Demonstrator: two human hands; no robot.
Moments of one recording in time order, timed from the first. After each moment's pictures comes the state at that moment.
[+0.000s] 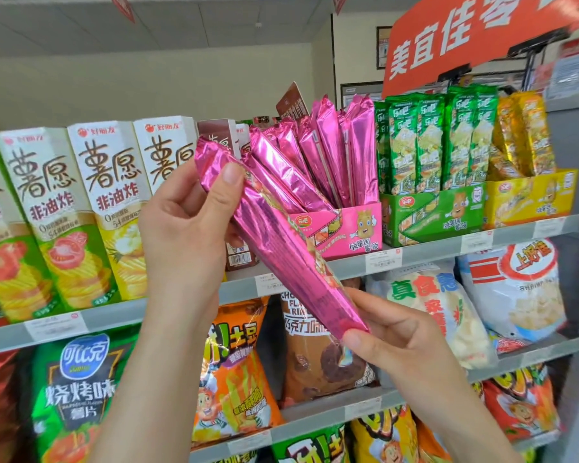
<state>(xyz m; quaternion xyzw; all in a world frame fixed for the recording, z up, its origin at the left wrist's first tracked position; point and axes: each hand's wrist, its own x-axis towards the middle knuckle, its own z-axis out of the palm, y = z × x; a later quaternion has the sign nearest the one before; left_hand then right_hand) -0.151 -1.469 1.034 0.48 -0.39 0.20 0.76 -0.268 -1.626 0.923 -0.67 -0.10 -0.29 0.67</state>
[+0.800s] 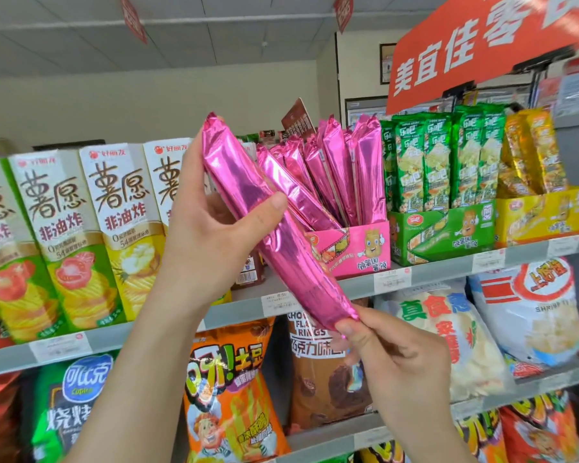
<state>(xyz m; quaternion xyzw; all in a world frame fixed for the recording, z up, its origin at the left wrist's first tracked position) -0.137 -1.472 1.056 0.53 -0.51 0.17 0.66 -0.242 -1.606 0.923 -0.68 -0.07 -0.57 0.45</state>
